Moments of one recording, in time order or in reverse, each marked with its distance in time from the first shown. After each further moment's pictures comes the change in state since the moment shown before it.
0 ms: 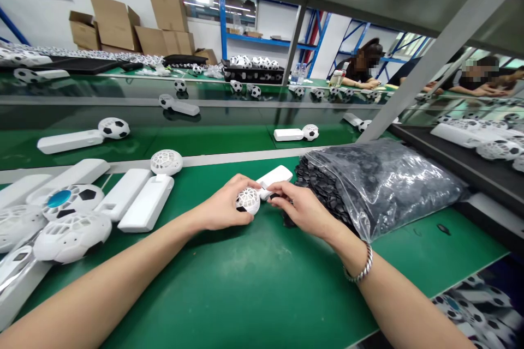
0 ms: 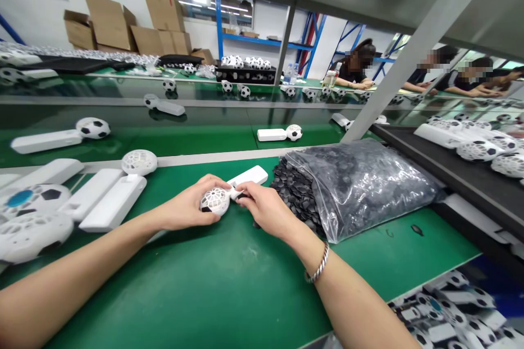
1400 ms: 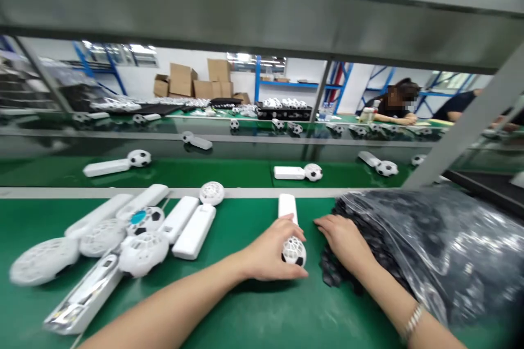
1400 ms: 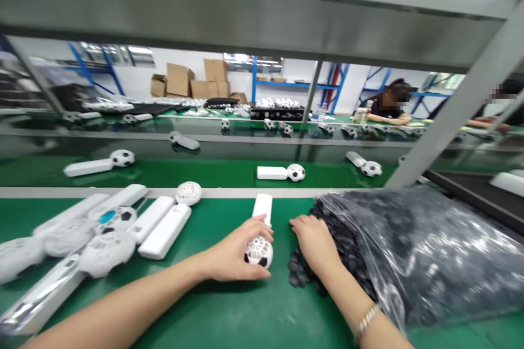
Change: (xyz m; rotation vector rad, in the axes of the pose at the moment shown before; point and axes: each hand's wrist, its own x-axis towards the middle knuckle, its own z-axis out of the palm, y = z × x) left_hand -0.001 -0.002 0.014 -0.058 0.059 0.168; right_hand 0.028 0.048 -0.005 -0.781 0.066 0.036
